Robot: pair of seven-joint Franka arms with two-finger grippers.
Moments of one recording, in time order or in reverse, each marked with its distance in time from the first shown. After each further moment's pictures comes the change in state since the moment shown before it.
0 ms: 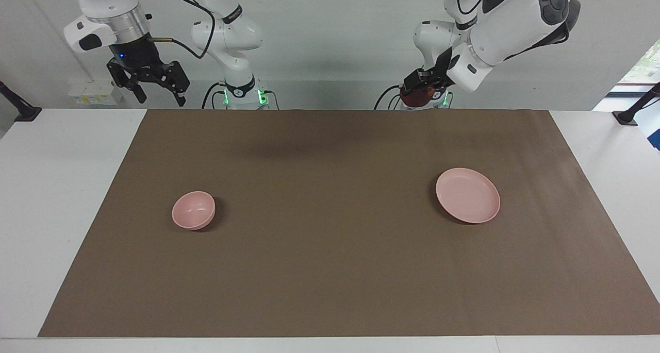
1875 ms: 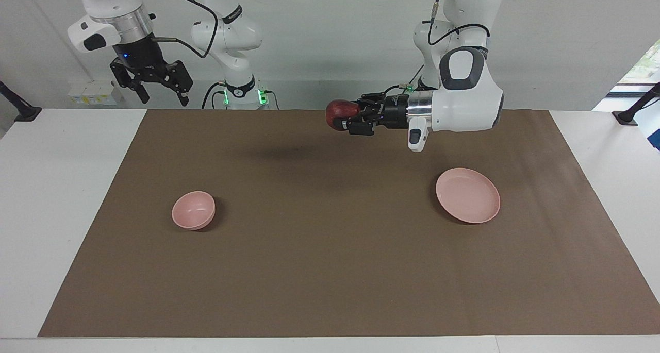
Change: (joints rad) left arm -0.038 0.140 -0.034 -0.128 -0.562 0.396 -0.342; right arm 0.001 0.000 0.017 0.000 0.030 0.001 0.000
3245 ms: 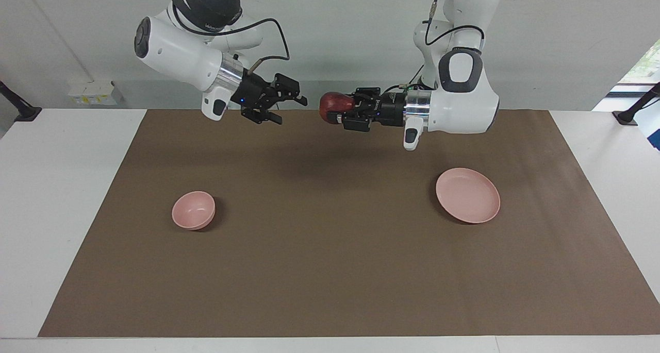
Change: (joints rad) left arm -0.001 0.004 -0.008 -0.010 -0.159 -0.013 0.000; right arm 0.151 0.080 0.034 -0.227 0.854 0.145 -0.161
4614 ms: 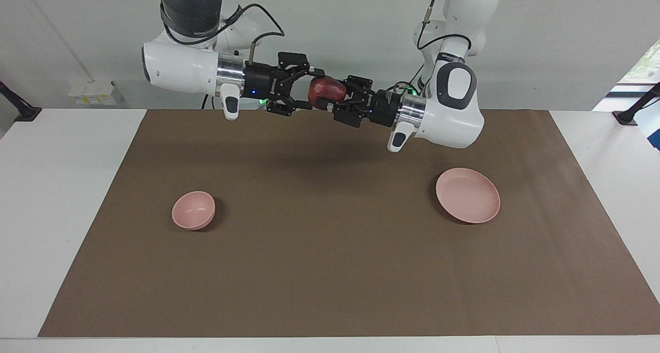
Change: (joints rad) left arm -0.003 0.049 -0.050 -0.004 -0.275 -0.069 0.025; right arm -0.004 -0.011 -0.006 -0.058 0.389 0.009 -0.247
